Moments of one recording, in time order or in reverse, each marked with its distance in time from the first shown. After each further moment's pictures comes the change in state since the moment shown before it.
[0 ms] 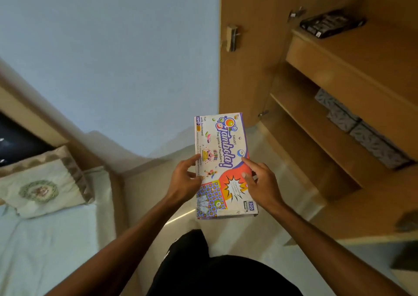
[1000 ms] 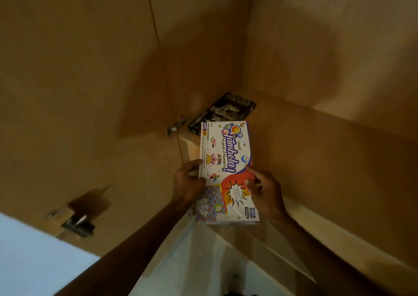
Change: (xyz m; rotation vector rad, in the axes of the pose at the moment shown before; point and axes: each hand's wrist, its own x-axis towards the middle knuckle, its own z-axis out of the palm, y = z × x) left_hand 0.557 0.398 0.292 -0.156 -0.278 0.301; right_hand 0.513 0.181 -0.313 0.148 0.546 0.164
